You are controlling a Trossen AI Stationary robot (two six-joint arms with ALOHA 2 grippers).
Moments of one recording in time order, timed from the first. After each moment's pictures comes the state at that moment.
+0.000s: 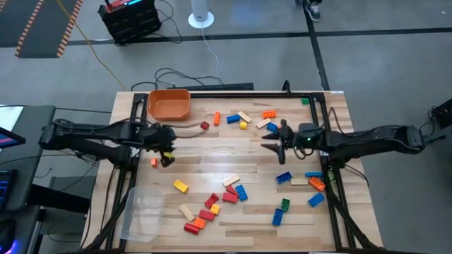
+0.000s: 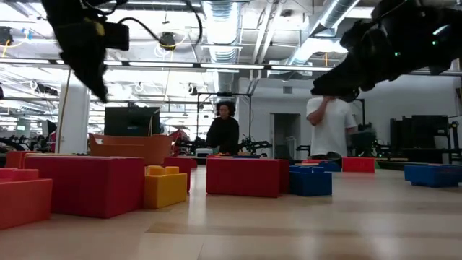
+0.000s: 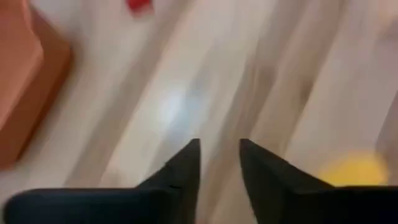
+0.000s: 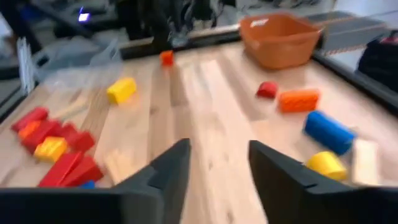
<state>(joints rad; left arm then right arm) 0.03 0.99 0.82 -0.96 -0.22 -0.36 -0.14 0.94 0.29 0.38 -0.02 0.11</state>
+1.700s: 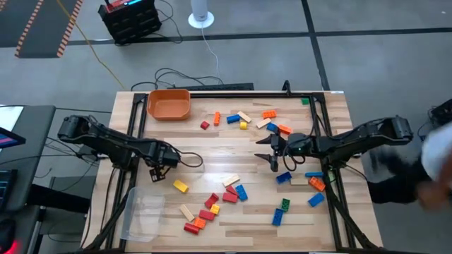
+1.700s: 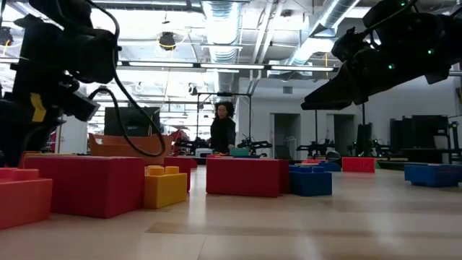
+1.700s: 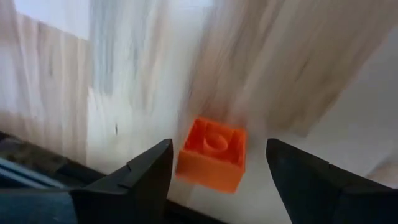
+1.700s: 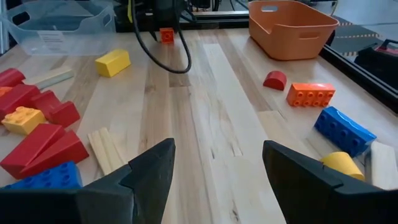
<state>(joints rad) -0.11 1.31 0.62 -1.06 -0.13 -0.47 -0.01 1.17 0.29 0.55 0.14 0.03</state>
